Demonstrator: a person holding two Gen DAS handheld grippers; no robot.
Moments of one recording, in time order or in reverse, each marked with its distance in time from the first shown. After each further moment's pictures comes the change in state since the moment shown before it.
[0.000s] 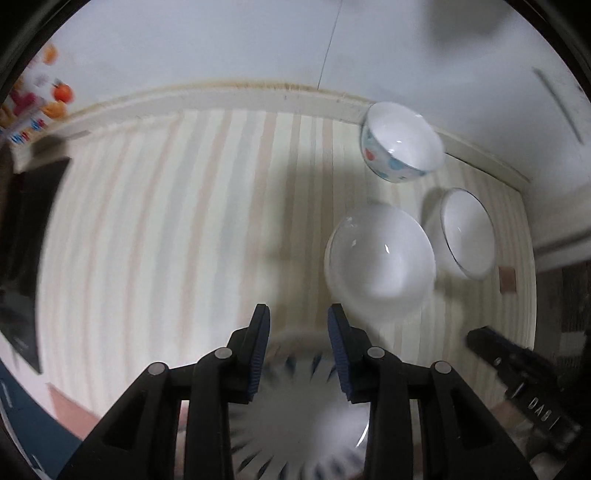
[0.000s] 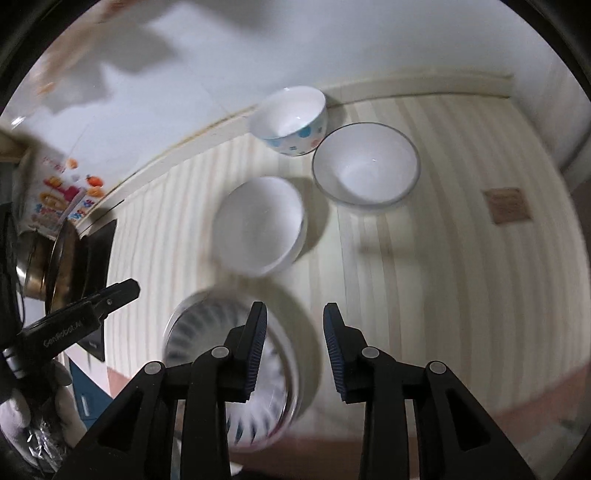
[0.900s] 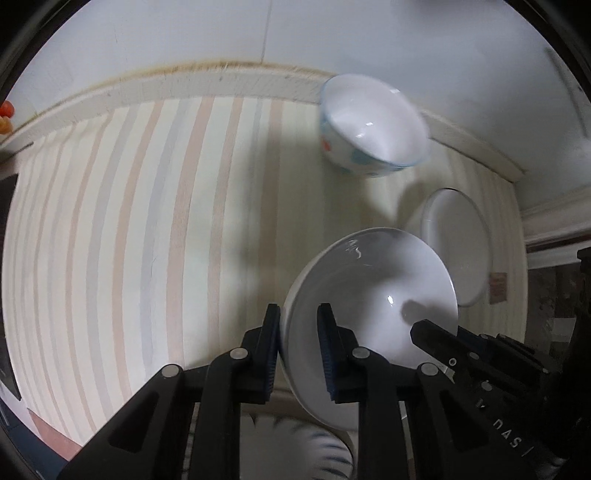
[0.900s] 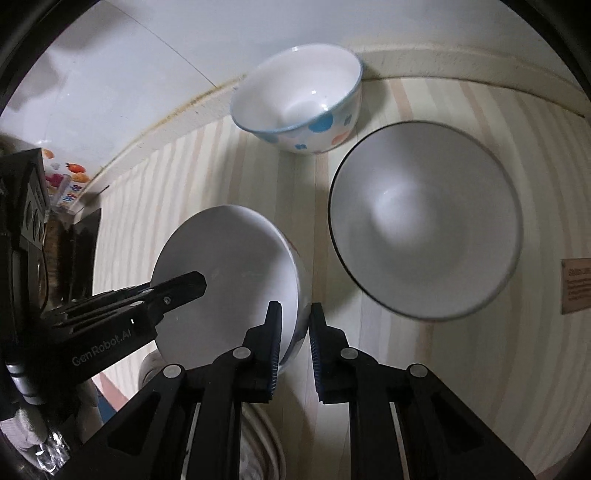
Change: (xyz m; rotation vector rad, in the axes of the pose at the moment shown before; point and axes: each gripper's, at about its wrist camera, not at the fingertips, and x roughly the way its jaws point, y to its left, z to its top) left arm 0.022 -0.042 0.012 -0.004 -0.010 -0.020; right arm 0.074 0.006 0.067 -0.089 0.098 0.039
